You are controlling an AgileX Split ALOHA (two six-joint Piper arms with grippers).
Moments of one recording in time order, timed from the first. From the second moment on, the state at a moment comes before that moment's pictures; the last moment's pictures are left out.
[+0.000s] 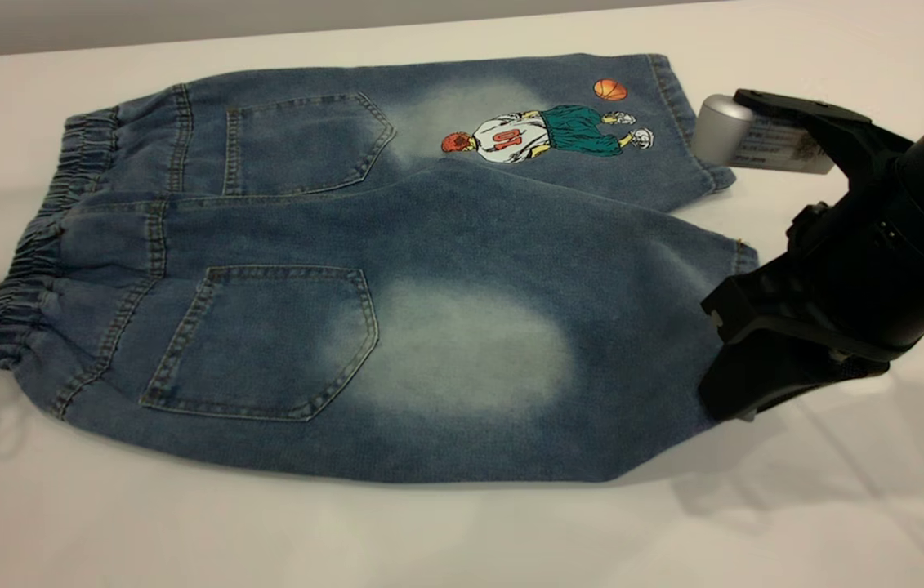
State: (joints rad) left arm 0.11 1.86 -0.72 0.13 0.30 -0.19; right arm 0.36 1.86 -0.61 1.22 0.45 -1.13
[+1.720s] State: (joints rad) left arm 0.04 1.97 -0.76 0.07 0.25 -0.19; right arm 0.36 1.86 -0.61 1.22 0.45 -1.13
